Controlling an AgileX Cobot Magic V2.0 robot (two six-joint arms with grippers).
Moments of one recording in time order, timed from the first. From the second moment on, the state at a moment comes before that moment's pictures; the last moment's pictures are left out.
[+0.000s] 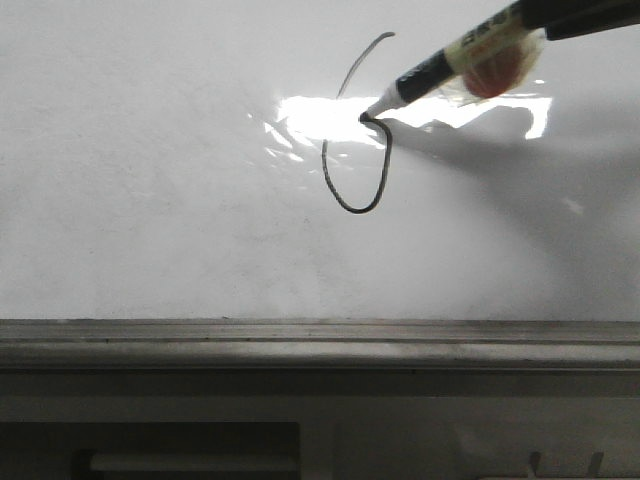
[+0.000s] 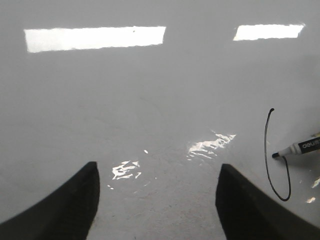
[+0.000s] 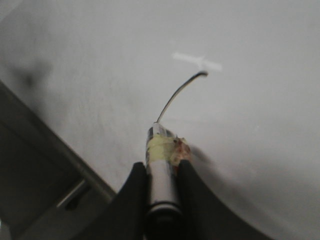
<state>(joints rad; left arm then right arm) -0.45 0.56 -0.49 -0.53 0.16 0.41 0.31 0.92 -0.64 1.08 0.49 -0.99</state>
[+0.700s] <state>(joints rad) -0.77 0.71 -0.58 -0.53 0.26 0.60 0.32 0.91 -0.74 1.06 0.79 -1.06</state>
